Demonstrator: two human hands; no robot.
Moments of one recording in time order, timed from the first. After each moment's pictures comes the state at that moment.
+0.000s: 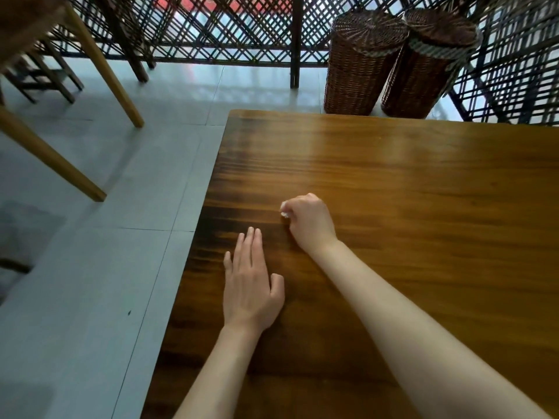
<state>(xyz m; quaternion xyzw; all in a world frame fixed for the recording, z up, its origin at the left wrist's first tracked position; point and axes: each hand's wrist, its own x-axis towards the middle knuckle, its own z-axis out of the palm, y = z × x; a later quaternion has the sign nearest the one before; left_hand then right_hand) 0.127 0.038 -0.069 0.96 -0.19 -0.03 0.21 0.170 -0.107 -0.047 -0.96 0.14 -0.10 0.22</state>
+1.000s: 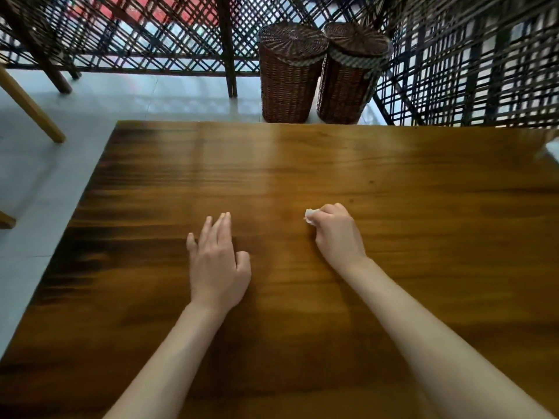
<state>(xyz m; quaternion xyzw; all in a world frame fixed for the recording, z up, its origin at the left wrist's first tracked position) 0.095 -0.107 -0.044 0.94 -0.23 -0.01 0.25 0.030 -0.301 -0.038 -0.96 0.19 -0.14 0.16</state>
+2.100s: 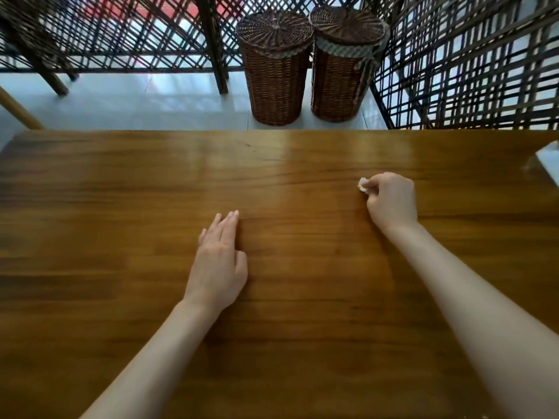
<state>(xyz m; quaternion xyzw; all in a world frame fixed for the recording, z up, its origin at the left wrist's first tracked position) 0.050 -0.315 -0.060 0.93 -0.27 -0.03 0.26 -0.003 -0.599 -0.049 -0.92 0.30 -0.18 0.16</state>
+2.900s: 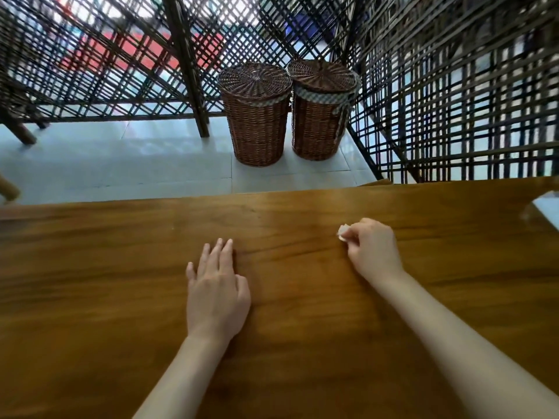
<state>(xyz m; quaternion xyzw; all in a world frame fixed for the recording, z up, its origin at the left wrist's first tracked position) 0.149 -0.345 -0.070 0.95 -0.25 -0.01 0.21 0.059 -0.574 -0.042 -0.93 0.29 -0.14 0.16</state>
